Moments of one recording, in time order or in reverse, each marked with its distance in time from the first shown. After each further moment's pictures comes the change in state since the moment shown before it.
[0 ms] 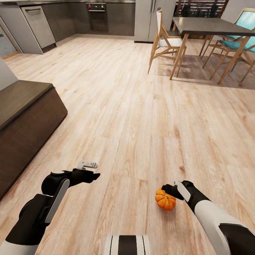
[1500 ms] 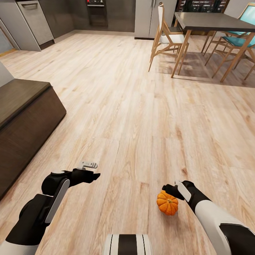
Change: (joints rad) left arm 0.000 -0.001 -0.002 0.000 0.000 0.000 0.000; right arm 0.000 -0.005 0.000 0.000 0.001 0.000 -0.005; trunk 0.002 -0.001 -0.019
